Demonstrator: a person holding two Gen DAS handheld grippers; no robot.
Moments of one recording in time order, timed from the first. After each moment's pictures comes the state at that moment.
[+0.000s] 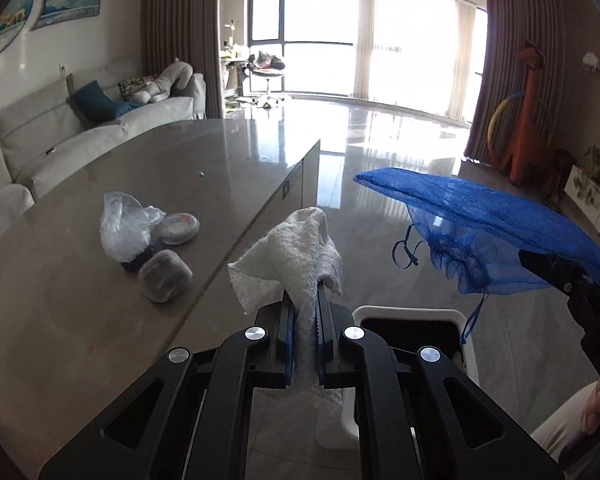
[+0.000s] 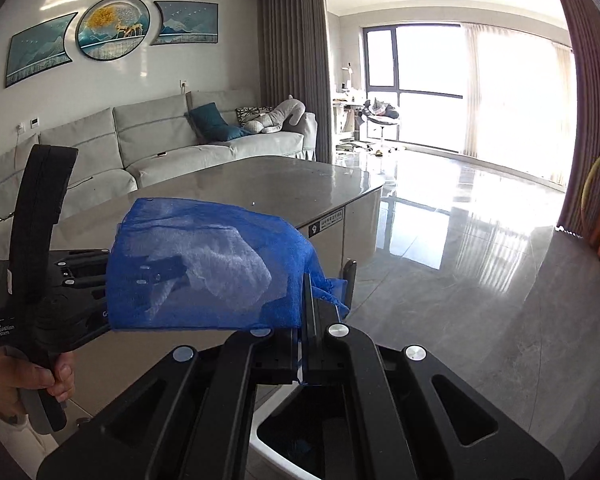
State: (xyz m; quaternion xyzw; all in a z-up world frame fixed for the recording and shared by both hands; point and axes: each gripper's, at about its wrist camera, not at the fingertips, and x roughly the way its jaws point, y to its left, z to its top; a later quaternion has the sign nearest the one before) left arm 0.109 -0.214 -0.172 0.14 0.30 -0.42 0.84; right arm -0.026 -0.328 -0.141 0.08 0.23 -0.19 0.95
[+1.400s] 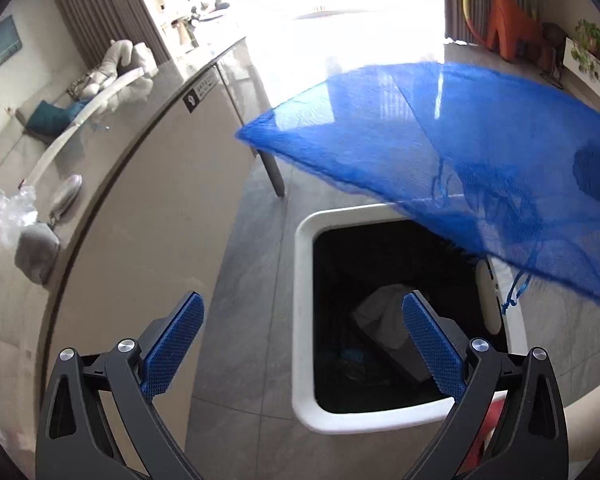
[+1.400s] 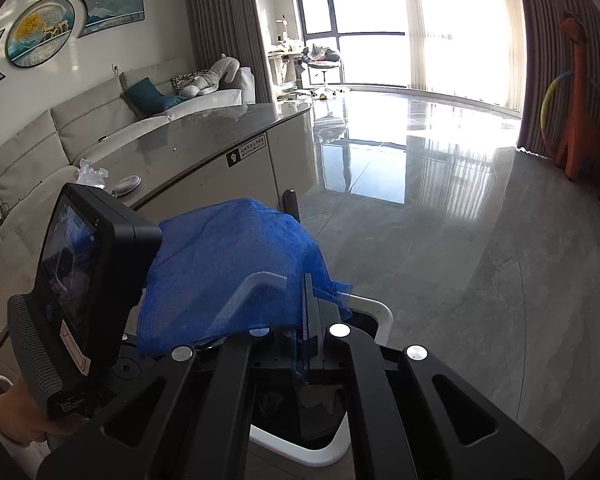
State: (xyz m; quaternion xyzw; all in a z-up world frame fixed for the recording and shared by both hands) left arm 0.072 -0.319 -0.270 0.32 0.35 -0.39 0.79; right arm -0.067 -0.381 -0.204 0.16 0.31 -0.26 0.90
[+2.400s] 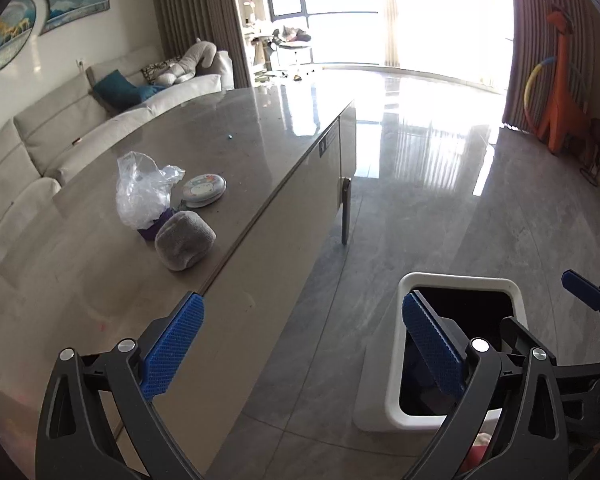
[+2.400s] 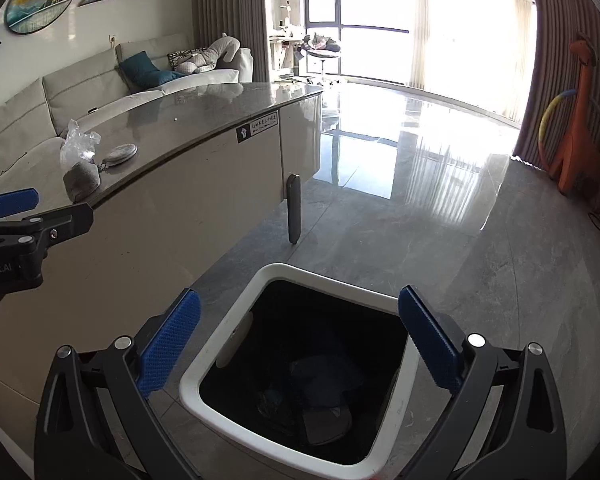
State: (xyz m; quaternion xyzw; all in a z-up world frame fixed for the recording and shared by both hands) left arm 0.132 -0.227 -0.199 0.20 0.32 -0.33 0.86; right arm -0.025 -0.357 -0.214 0.12 0.34 -0.27 0.89
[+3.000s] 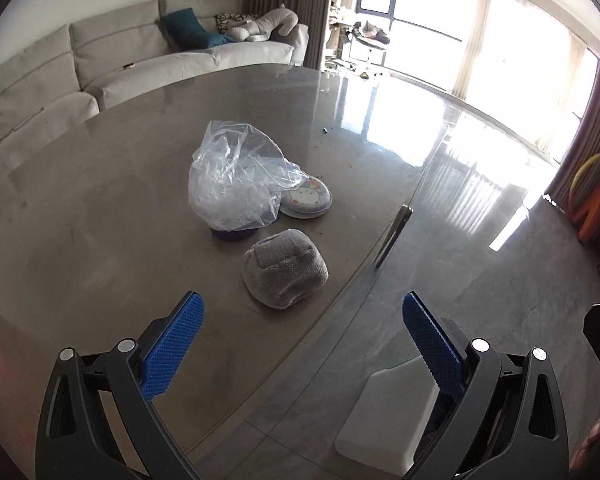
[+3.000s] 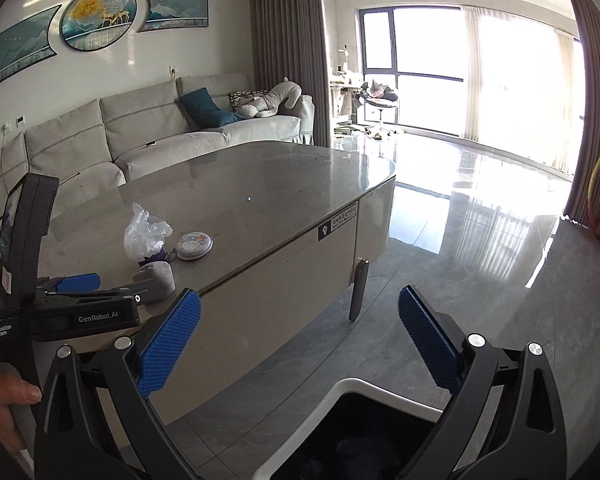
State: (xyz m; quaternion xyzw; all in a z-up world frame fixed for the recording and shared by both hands) left arm 0.244 -0.188 -0.199 0.06 0.40 -0.25 0.88; right arm 0.061 -0.355 -0.140 0.09 0.26 -0.18 0.94
